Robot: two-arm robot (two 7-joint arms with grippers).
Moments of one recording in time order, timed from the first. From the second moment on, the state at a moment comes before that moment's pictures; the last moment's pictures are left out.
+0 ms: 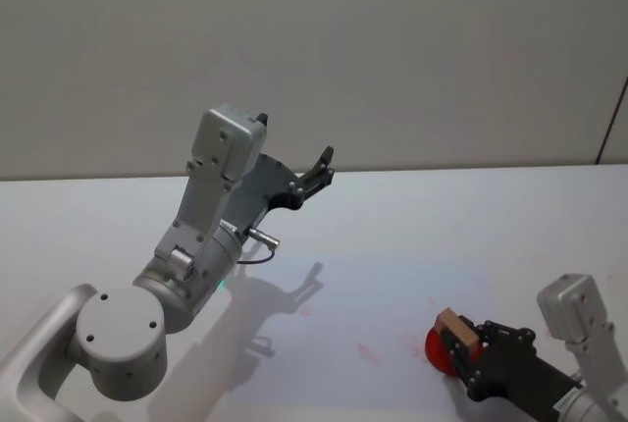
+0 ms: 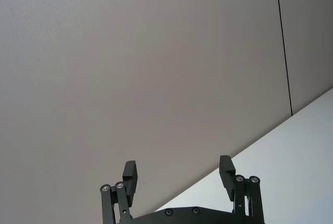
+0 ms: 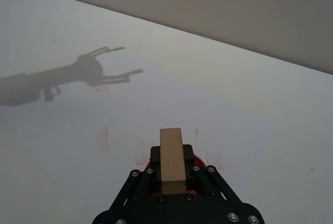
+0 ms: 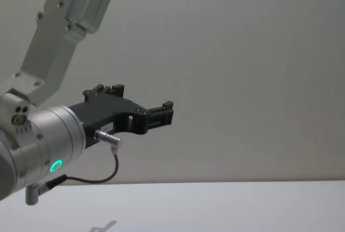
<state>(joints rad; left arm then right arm) -0.24 0.38 0.45 -1.63 -0.20 0.01 -0.01 -0.15 0.36 -0.28 -1.67 0.16 0.09 0.35</state>
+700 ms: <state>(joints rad) -0.24 0.38 0.45 -1.63 -0.20 0.01 -0.01 -0.14 0.34 -0.29 -1.65 0.14 0.09 0.34</state>
